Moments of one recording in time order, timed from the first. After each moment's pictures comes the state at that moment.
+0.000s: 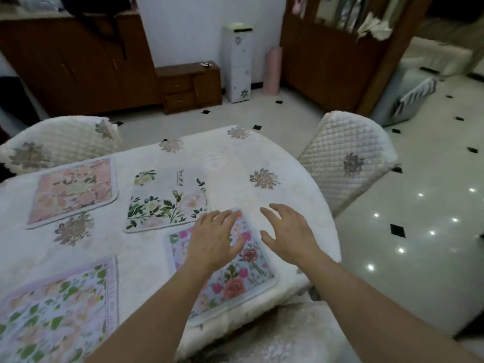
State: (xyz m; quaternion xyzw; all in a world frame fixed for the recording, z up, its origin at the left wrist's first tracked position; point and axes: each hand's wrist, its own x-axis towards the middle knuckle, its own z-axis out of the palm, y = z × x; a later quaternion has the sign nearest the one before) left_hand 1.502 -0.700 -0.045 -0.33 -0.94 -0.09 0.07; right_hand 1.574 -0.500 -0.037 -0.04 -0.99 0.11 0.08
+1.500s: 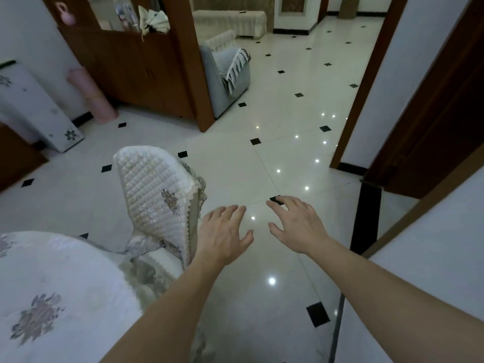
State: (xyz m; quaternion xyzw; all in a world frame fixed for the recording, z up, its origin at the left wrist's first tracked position) left_hand 1.591 -0.046 -0.039 -0.60 -0.80 -0.06 0.04; right_hand 1.762 0.075 -0.047 -0.36 -0.92 0.10 0.09
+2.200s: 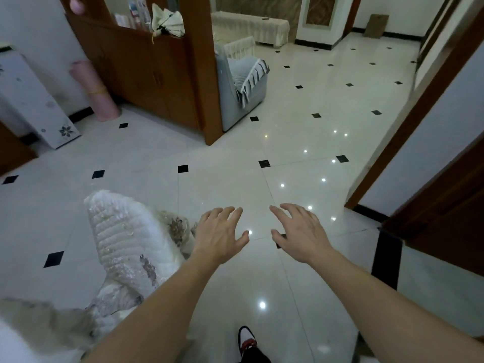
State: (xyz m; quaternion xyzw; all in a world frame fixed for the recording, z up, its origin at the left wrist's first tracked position) left_hand 1.414 0.202 -0.057 -0.57 -0.82 -0.05 0.02; right_hand 1.595 0.326 -0.050 -0.35 -0.93 0.08 0.05
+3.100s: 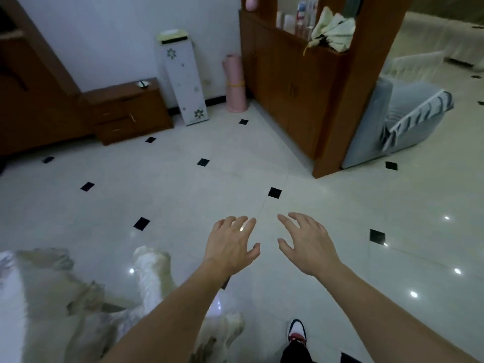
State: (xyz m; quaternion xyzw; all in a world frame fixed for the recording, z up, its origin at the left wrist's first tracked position) left_hand 1.084 0.353 -0.068 -0.33 -0.94 -0.01 0.01; right_hand 1.157 0.553 -0.076 -0.07 -0.99 0.11 0.03
